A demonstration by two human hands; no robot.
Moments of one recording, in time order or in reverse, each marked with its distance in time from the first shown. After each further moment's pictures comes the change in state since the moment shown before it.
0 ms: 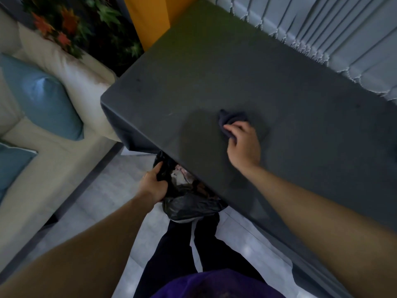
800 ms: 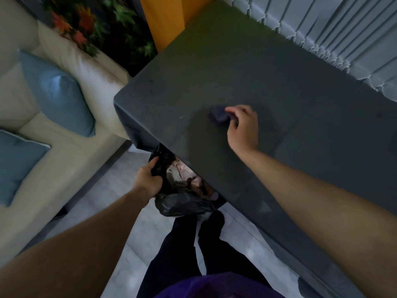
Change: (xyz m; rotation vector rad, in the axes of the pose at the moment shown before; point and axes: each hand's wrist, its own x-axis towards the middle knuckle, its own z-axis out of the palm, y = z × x) left_hand 0.008 0.005 -0.036 -0.053 0.107 -0.030; right_hand 0.054 -0.035 0.021 0.150 0.097 -0.044
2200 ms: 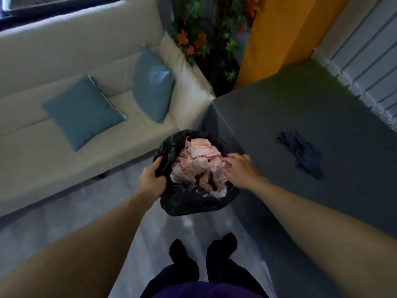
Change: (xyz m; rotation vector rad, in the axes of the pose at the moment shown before) left_hand -0.098 -0.142 -0.144 -0.295 0.372 0.044; right_hand -0.119 -0.144 0.083 -0.443 -0.877 -0.352
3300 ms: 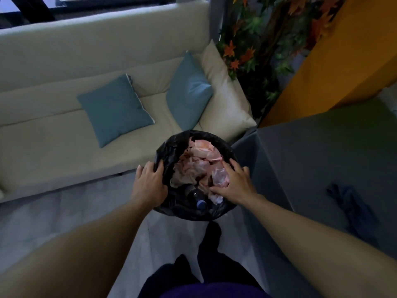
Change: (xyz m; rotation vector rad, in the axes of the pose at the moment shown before) left_hand 0.107 -0.019 -0.086 0.838 0.041 0.230; right_hand 0.106 -0.112 0.000 0.010 -0.093 -0.064
